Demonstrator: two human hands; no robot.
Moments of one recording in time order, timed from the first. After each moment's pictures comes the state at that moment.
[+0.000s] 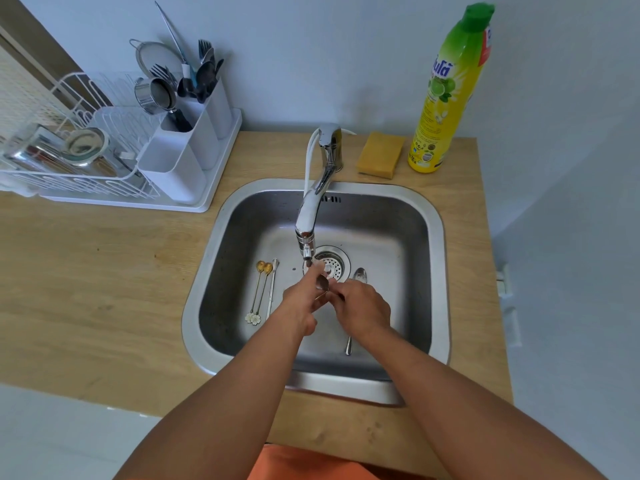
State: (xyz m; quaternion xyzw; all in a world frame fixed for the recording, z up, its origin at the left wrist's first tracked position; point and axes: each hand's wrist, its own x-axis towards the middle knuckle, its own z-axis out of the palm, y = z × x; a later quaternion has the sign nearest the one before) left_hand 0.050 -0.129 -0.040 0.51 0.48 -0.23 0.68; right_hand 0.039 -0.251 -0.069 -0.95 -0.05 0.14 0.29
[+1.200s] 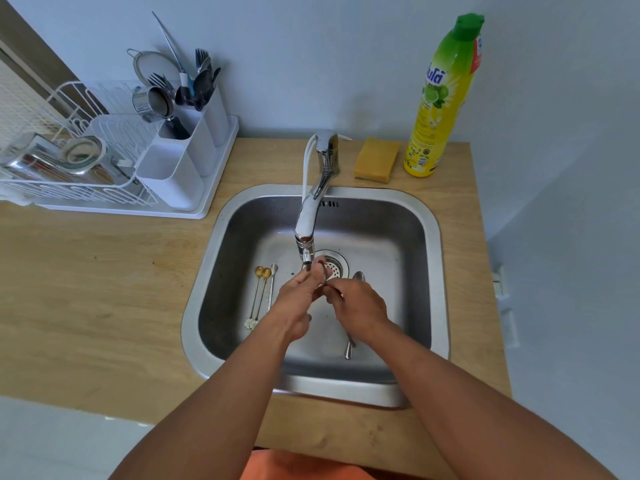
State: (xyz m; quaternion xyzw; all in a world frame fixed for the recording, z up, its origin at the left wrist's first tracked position) left_hand 0.044 -0.117 -0.033 0.55 0.34 -0.20 0.74; right_hand 0.050 -0.250 -0.063 -0.93 -0.06 0.17 0.33
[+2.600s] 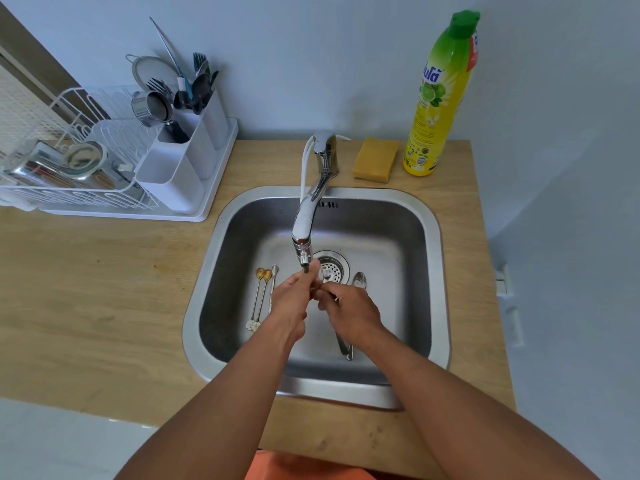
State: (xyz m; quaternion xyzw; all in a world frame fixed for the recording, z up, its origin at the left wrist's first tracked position) left_hand 0.046 -0.118 -0.034 0.59 0.41 -0.12 0.68; right_hand 0.040 -0.244 -0.057 -0.87 -0.04 0.21 0.44
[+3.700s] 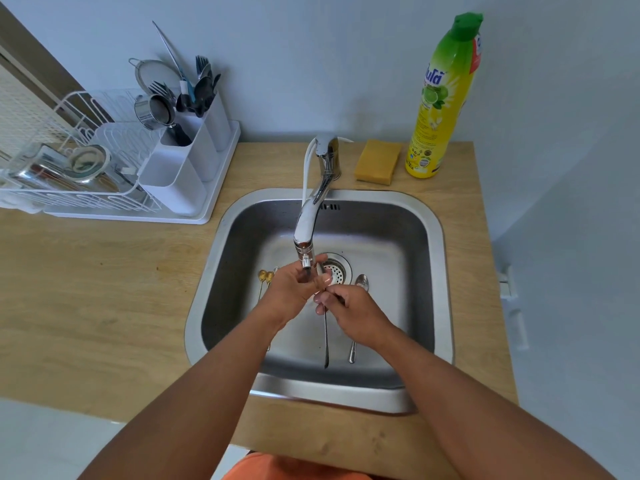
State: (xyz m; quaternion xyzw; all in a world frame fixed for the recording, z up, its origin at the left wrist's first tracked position) left_hand 0.059 -0.089 -0.025 0.73 0.15 -0.17 0.64; right_hand 0.048 -0.253 -0.063 -0.78 -0.06 0.25 0.57
